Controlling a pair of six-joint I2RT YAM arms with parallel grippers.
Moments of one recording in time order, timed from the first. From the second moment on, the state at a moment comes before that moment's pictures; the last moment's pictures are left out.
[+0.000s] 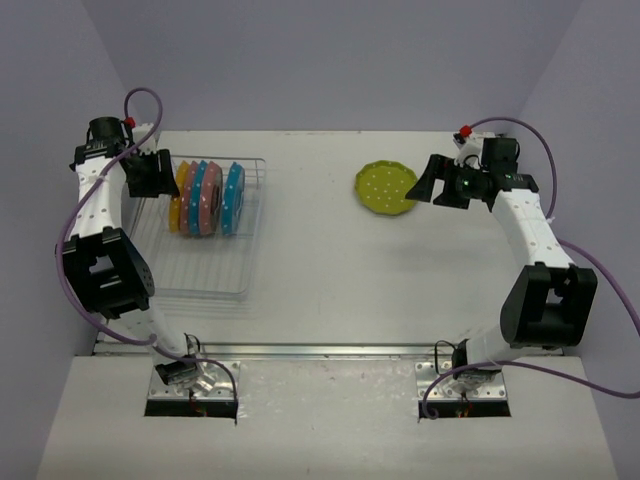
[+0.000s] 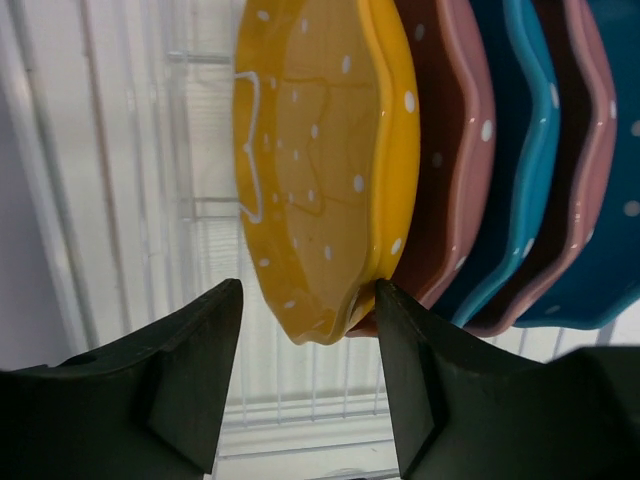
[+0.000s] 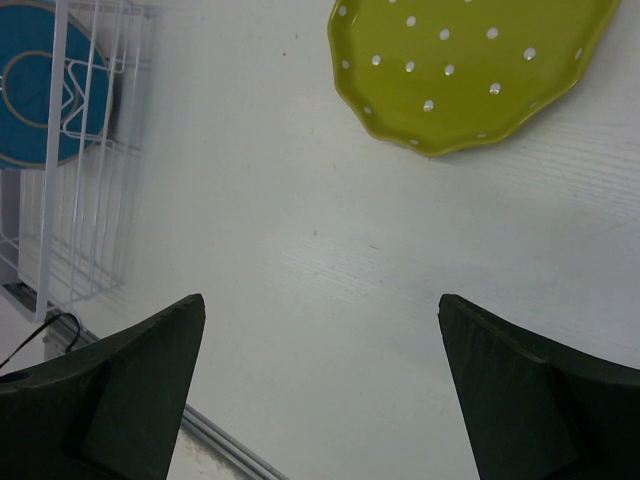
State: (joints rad) left arm 0.38 1.73 1.63 -0.95 0.32 0.20; right arm -0.10 1.52 1.23 -0.54 -0.60 0.14
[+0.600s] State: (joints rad) left arm 0.36 1.74 1.61 -0.92 0.38 0.24; right arm -0.10 1.56 1.22 -0.54 -0.66 0.15
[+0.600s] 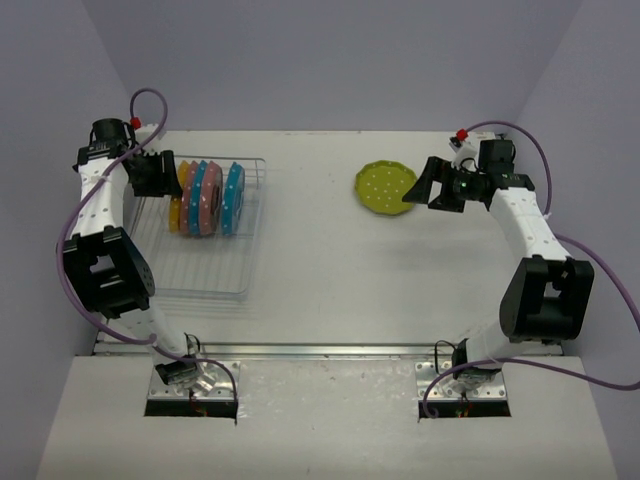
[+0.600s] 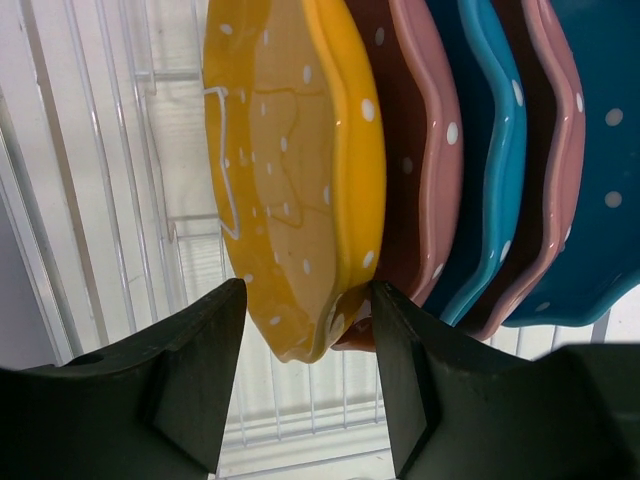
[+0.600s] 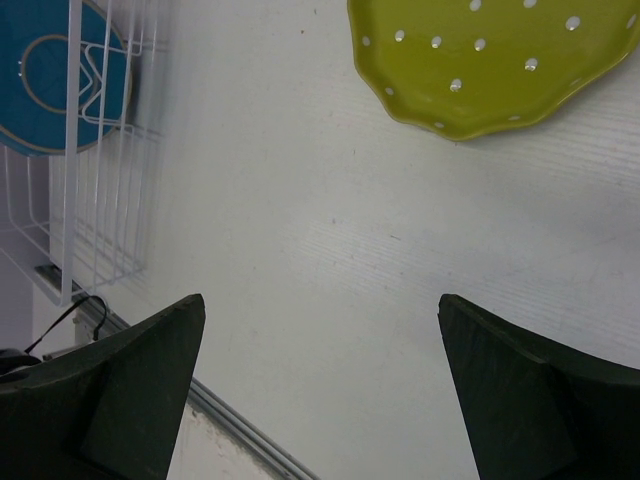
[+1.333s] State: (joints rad) left arm 0.27 1.69 1.39 -0.64 0.11 0.24; right arm -0.10 1.56 1.22 -0.55 -0.69 0.17
